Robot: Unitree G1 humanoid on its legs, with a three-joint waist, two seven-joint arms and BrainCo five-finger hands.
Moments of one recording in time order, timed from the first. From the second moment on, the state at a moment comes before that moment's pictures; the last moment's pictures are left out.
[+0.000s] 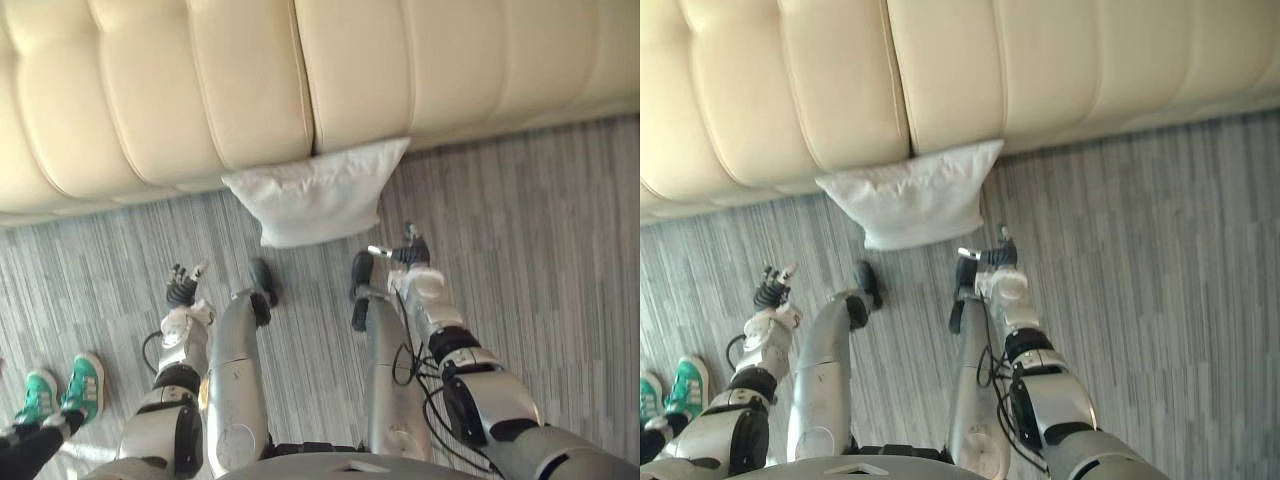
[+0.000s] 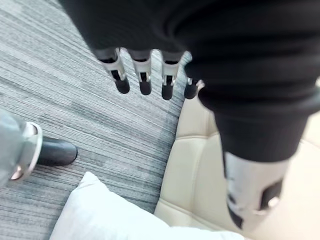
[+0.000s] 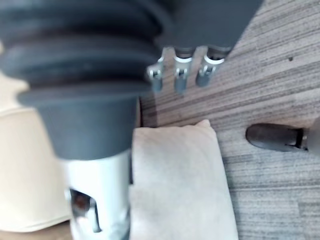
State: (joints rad) left arm -0.44 0.13 0.28 0.91 -0.50 -0.24 0.14; right arm -0.67 -0.21 -0.02 0.91 0.15 -0.15 -0.22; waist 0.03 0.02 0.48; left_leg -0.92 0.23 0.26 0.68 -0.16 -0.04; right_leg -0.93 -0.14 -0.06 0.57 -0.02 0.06
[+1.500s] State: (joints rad) left arm -0.92 0.23 0.00 0.39 -0.39 -0.31 0.46; right arm -0.98 -0.12 0.08 0.28 0.36 -0.24 -0.48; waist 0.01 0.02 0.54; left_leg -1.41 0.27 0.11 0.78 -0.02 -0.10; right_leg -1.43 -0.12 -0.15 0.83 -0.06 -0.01
